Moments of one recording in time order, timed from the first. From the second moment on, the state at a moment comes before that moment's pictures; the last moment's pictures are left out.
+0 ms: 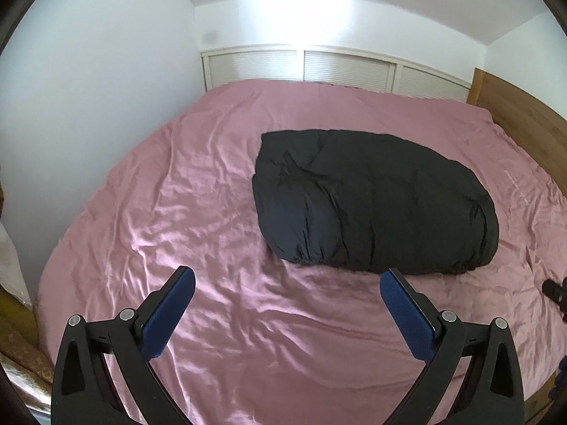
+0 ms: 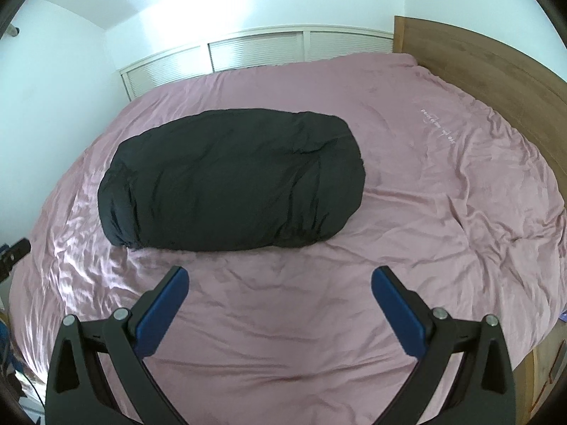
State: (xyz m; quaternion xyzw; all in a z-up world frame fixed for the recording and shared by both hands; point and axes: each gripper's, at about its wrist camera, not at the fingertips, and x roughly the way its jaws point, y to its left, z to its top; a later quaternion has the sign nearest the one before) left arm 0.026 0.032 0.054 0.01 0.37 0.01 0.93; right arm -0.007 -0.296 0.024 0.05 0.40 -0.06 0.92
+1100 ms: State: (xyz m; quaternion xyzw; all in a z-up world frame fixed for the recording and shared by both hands) left arm 0.013 0.015 0.056 0.04 0.38 0.01 0.93; right arm -0.018 -0.303 0.022 0.04 0.41 -0.06 0.91
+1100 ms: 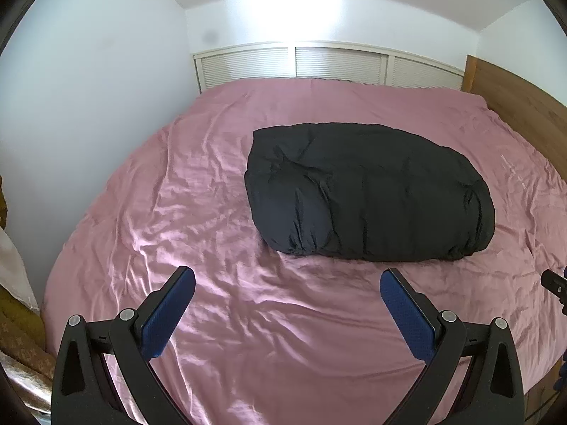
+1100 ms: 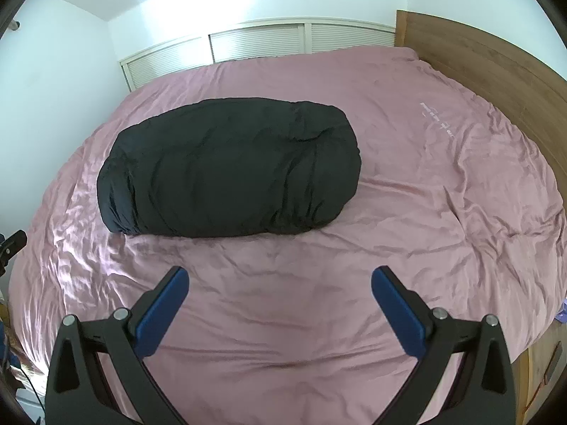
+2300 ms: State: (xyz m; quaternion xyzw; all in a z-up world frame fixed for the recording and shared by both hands) left arm 0.025 0.004 0.080 0.06 0.39 0.01 0.92; right arm -0.015 -0.302 0.039 0.03 0.41 -0.05 0.91
